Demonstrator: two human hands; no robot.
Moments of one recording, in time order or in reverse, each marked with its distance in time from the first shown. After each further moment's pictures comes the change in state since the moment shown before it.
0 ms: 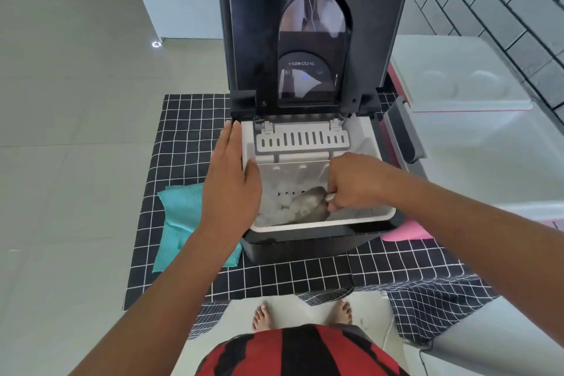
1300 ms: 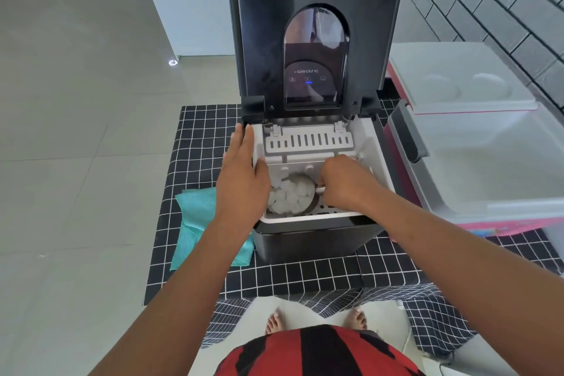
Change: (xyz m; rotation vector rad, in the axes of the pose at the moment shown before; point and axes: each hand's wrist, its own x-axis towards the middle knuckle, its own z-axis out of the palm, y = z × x) left_hand 0.002 0.000 0.001 0.052 -0.002 0.008; right_hand 0.015 -0.017 0.033 0.191 0.275 0.097
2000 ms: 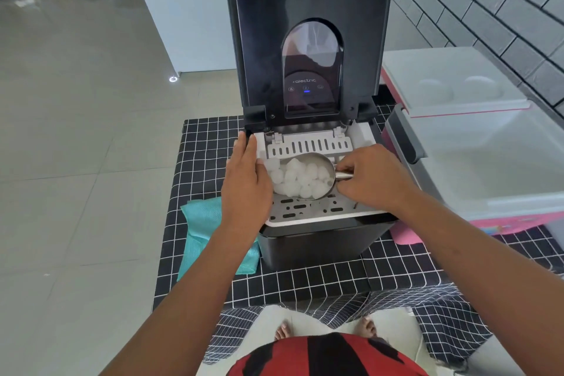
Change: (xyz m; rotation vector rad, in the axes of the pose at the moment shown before) left_hand -0.002 -0.001 -0.002 -0.050 0.017 0.037; right_hand -0.024 0.031 -0.018 0.141 0.344 -0.063
